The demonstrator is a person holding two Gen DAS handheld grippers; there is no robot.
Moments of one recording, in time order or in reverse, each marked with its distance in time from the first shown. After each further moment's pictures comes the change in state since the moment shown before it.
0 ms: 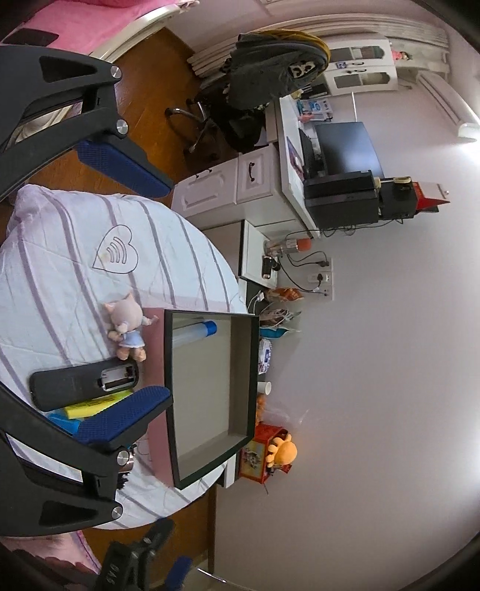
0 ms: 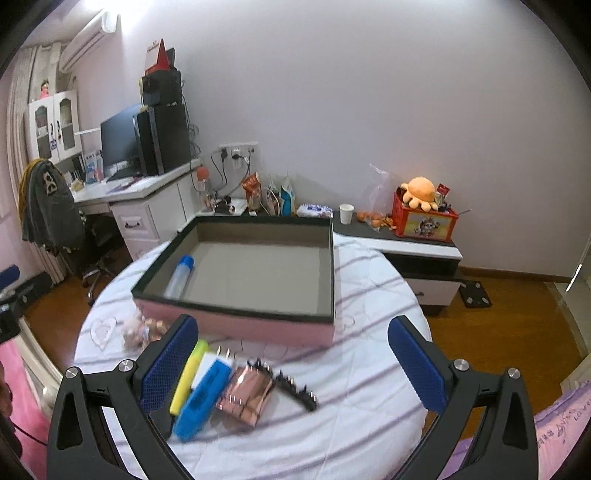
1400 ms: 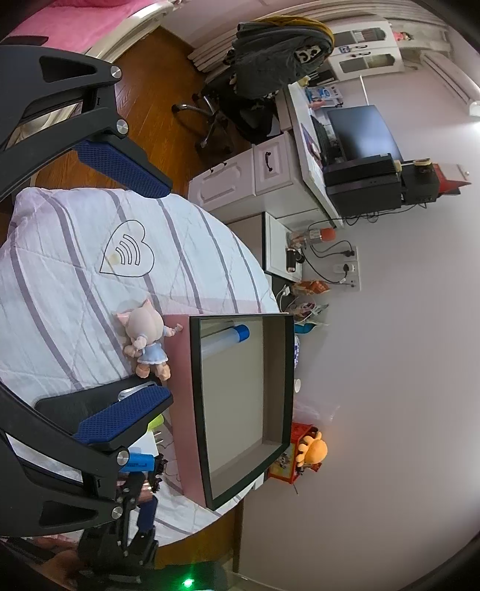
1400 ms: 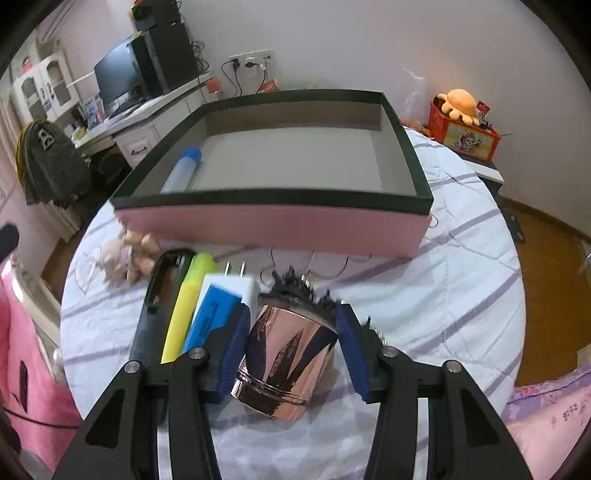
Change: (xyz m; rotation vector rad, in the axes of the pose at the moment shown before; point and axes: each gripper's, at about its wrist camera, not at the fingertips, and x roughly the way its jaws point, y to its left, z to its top) left arm 0.048 0.007 -0.017 0.051 0.094 -0.017; right arm 0.095 0.027 -0.052 0.024 0.347 0.112
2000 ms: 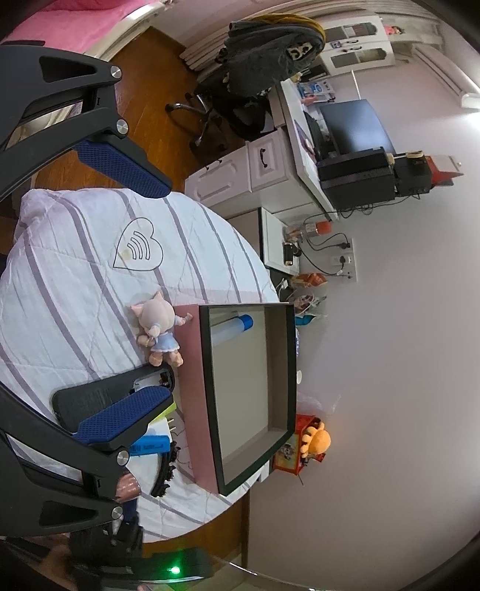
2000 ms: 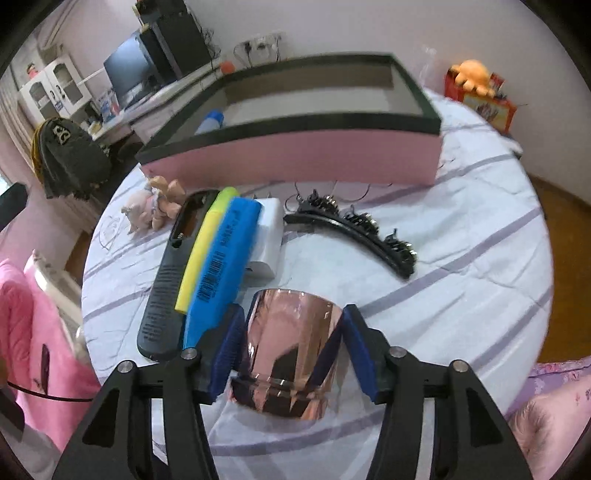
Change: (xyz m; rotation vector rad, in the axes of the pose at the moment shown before) left arm -0.017 -0.006 -0.010 0.031 -0.012 -0.013; right arm 0.001 -0.005 -0.031 0.033 0.085 0.123
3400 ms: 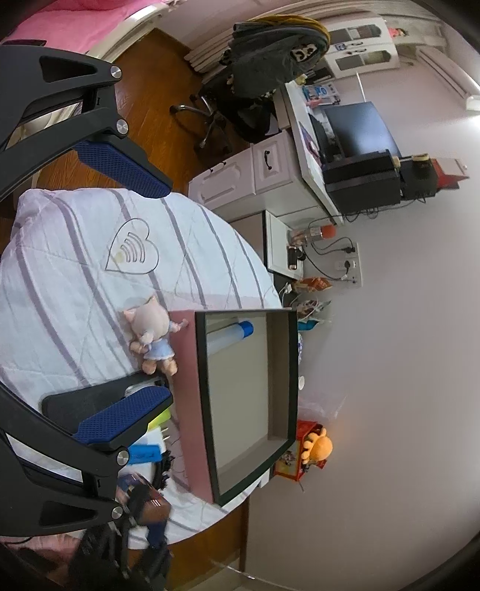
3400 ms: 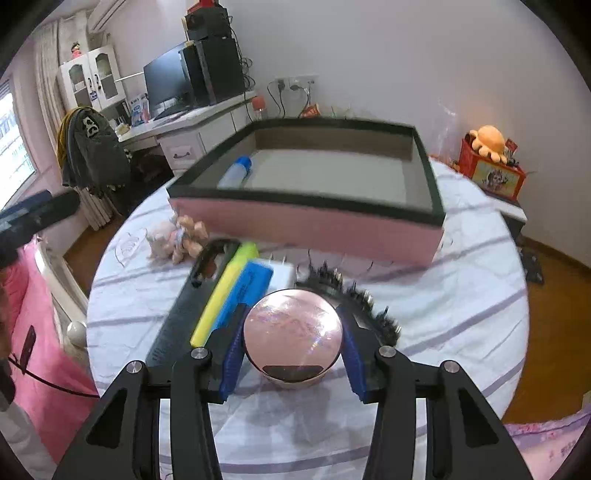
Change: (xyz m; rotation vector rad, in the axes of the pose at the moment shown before) left arm 0.013 0.005 0.011 -0.020 0.023 0.016; right arm -0.032 0.015 0.015 -0.173 -0.197 -0.019
